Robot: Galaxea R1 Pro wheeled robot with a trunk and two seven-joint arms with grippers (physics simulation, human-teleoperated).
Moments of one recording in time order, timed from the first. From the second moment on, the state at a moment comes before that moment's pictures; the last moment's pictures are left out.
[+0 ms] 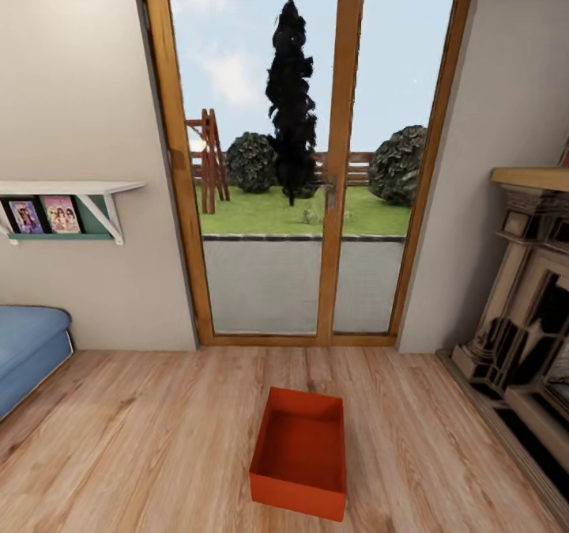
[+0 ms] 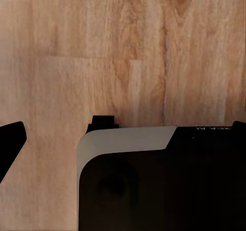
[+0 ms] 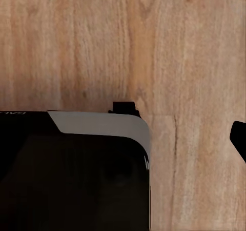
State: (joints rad) left arm -0.17 0.03 -0.01 -0.02 0.05 -0.14 -0.09; right arm -0.17 0.00 0.56 0.03 -0.55 -0.15 -0.03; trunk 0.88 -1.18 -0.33
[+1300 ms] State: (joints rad) left arm -0.17 0.03 -0.01 -0.02 0.05 -0.14 -0.09; right arm -0.17 0.00 0.56 0.03 -0.55 -0.15 -0.03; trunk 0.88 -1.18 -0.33
